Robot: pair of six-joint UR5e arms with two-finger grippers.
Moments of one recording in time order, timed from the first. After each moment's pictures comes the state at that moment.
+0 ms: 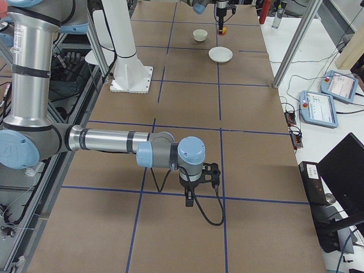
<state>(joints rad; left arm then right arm) -1.05 -1.90 -1.66 -1.74 -2.21 -0.68 1.59 -1.73 1.71 -1.55 2.30 -0.05</state>
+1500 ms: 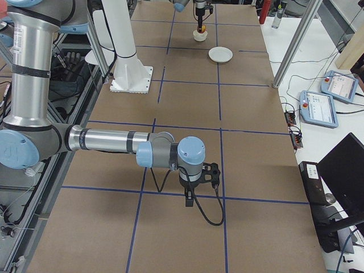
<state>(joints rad) -0.95 -1.54 -1.74 -2.07 -2.17 -0.88 1.59 -1.73 1.71 -1.55 2.30 -0.05</state>
